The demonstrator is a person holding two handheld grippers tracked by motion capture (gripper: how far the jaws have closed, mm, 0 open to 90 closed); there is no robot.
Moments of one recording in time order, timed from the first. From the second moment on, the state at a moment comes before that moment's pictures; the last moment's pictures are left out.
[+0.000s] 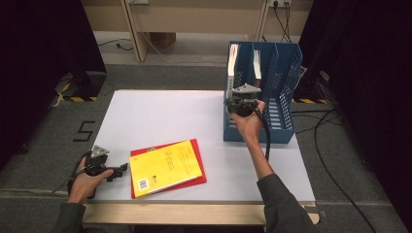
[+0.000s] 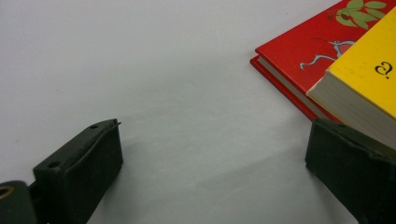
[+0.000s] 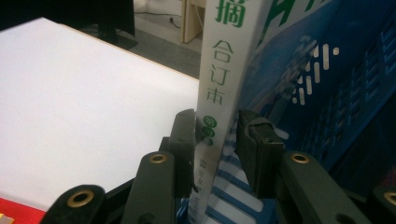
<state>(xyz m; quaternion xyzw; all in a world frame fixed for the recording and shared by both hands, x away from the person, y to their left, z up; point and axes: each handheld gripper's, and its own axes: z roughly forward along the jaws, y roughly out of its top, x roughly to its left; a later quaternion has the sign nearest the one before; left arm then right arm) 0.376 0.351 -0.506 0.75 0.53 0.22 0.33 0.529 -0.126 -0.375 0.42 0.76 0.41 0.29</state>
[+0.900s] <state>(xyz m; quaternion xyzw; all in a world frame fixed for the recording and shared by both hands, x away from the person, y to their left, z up) 0.376 0.351 -0.506 0.75 0.53 0.22 0.33 0.526 -0.135 -0.381 0.44 0.74 0.43 0.26</state>
